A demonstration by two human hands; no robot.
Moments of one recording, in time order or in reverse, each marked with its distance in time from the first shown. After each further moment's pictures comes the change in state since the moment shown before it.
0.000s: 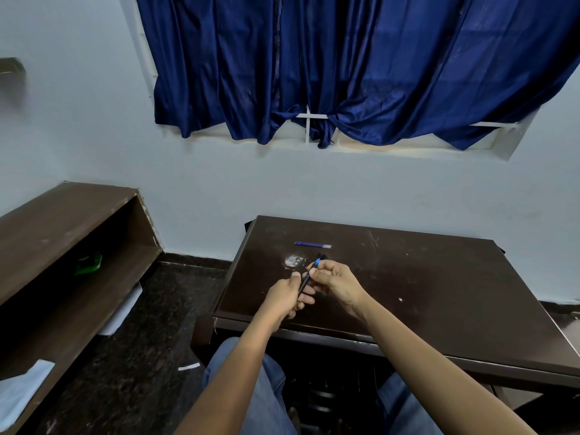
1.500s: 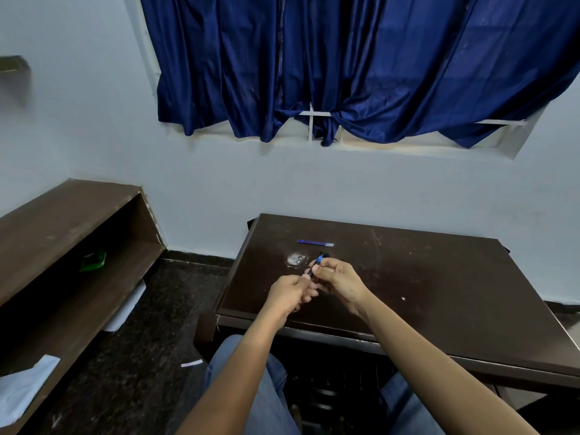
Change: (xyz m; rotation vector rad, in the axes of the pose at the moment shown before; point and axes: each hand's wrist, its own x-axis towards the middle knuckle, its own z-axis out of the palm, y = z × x) left_hand 0.001 0.001 0.004 -0.049 0.040 0.049; right_hand 0.005 0.004 -0.003 0.038 -0.011 0.048
